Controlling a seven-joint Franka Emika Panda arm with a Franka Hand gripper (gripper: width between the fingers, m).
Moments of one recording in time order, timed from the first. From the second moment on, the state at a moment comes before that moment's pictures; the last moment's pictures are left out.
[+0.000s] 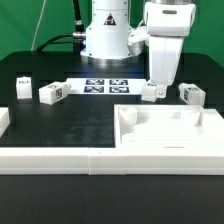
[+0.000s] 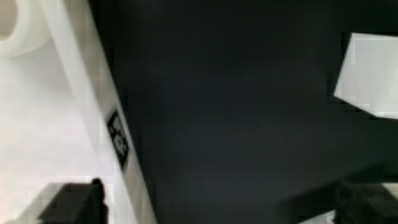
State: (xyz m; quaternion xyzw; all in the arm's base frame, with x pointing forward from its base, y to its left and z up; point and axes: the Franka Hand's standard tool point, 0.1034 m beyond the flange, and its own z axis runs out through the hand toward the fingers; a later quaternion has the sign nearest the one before) arm 0.465 0.082 0.052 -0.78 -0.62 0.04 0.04
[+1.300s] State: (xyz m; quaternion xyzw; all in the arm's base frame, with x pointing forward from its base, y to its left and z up) arm 0.432 0.148 0.043 -0.99 -0.12 0.06 0.02
